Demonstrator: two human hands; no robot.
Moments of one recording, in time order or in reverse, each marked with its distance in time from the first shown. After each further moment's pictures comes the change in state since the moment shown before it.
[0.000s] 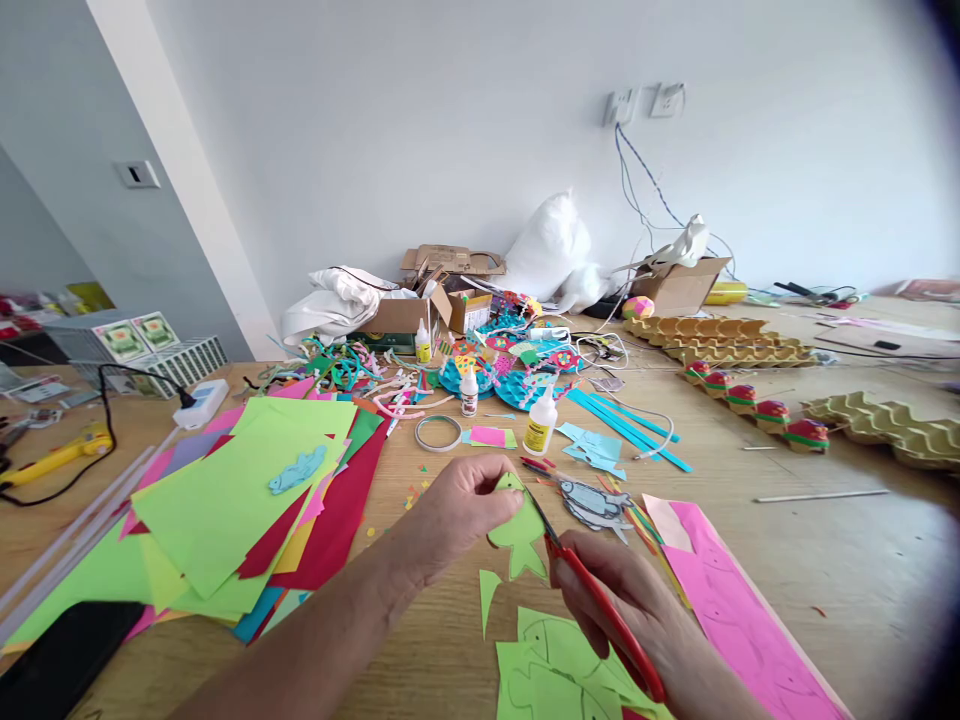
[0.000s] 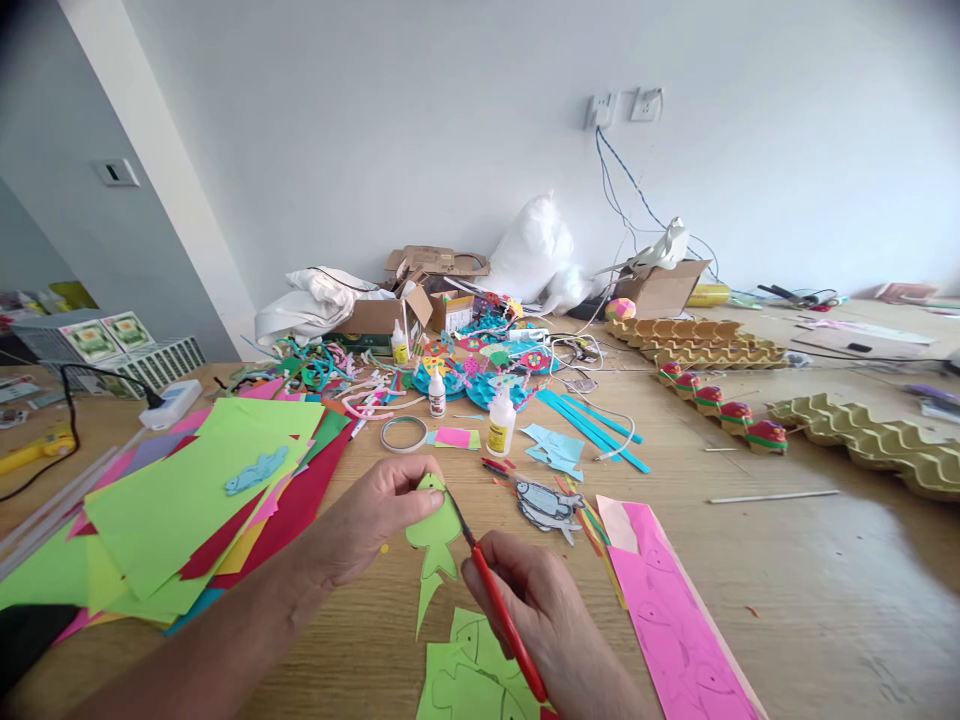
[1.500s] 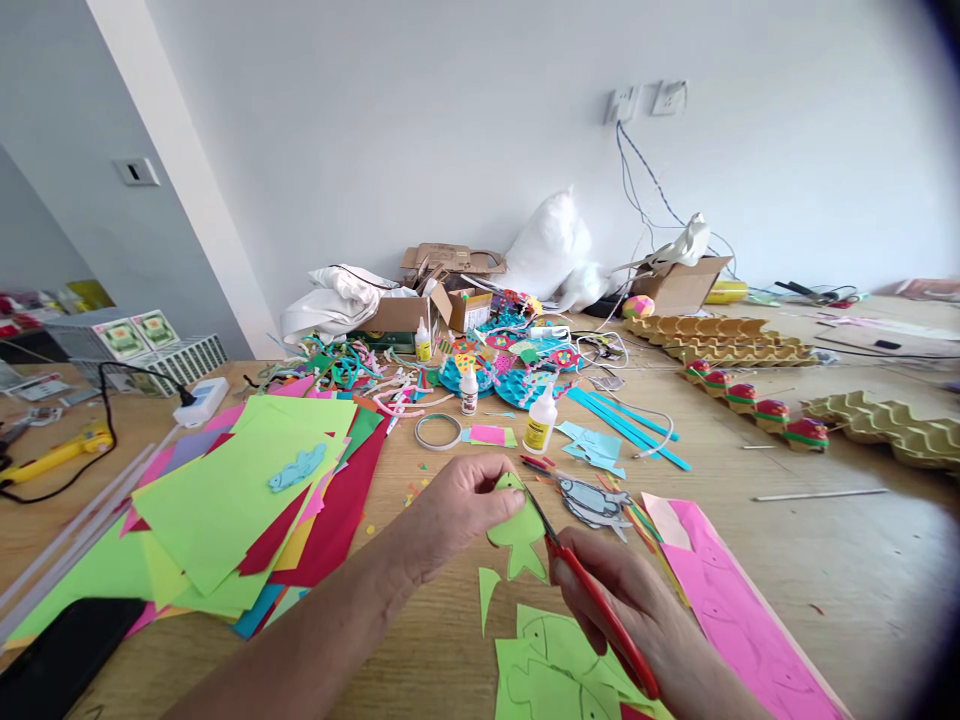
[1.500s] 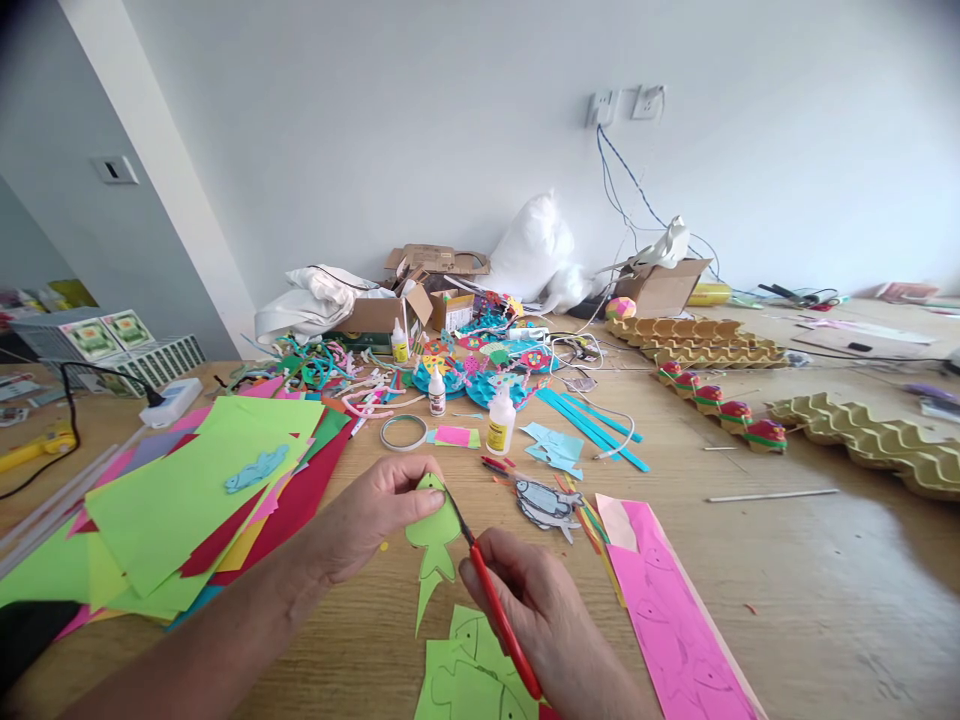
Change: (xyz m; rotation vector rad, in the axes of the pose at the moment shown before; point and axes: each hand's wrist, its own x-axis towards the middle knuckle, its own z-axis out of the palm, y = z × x) left_hand -0.001 0.003 0.000 -0.065 -0.032 -0.025; right_hand 0.001 0.000 -0.001 -0.060 -0.007 -0.051
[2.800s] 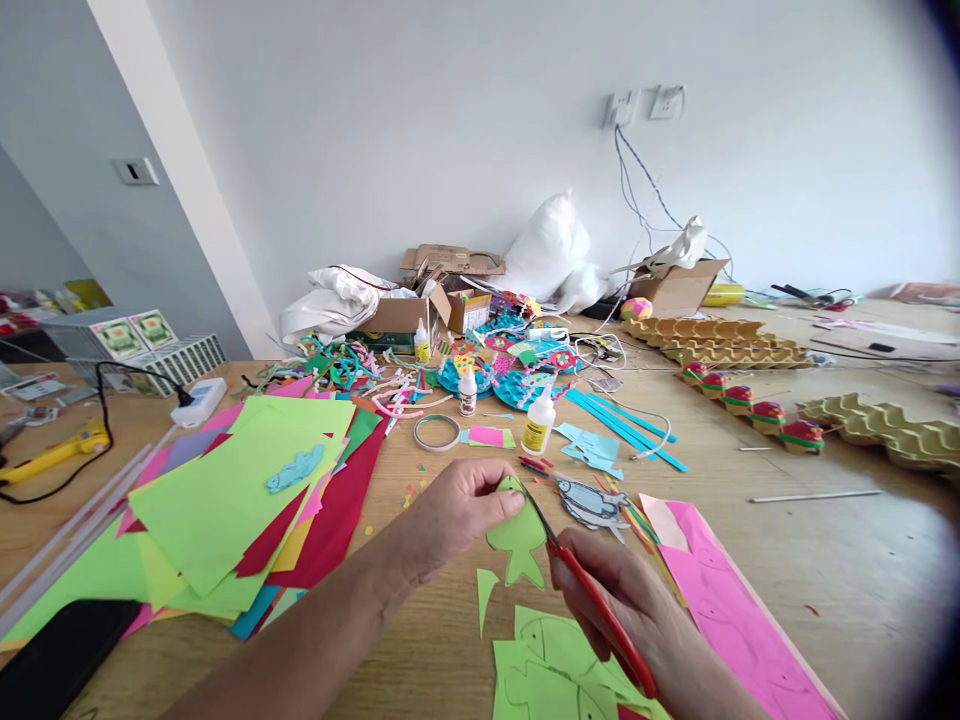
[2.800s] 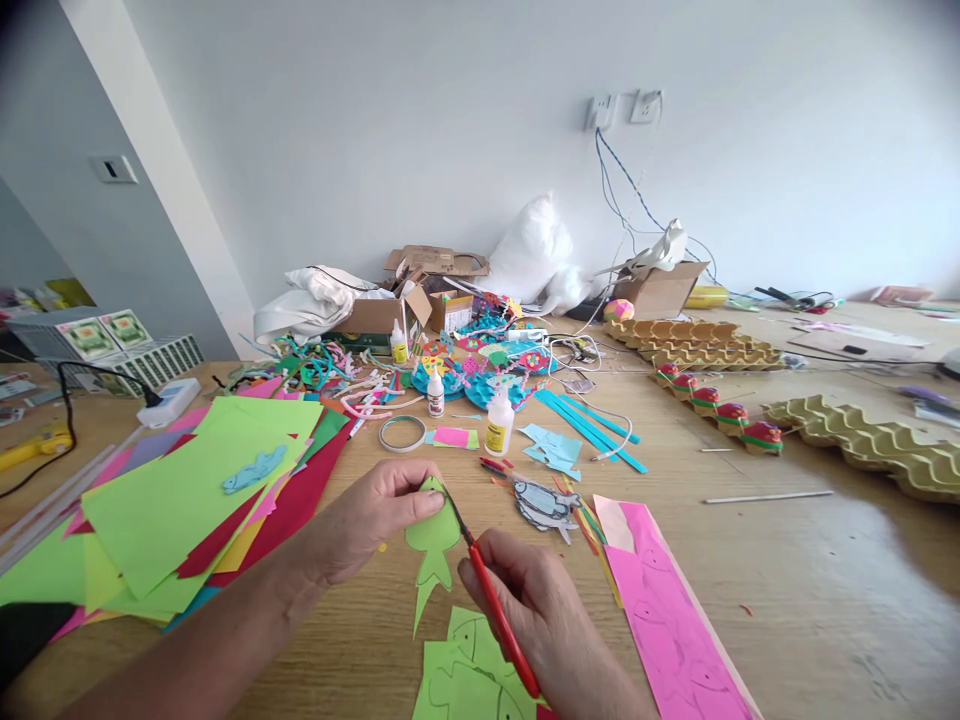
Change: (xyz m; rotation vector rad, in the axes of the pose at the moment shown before) left_hand -0.001 0.000 -0.002 0.071 -0.029 -0.021; right_hand 0.000 0.005 0.001 -0.006 0.015 0.011
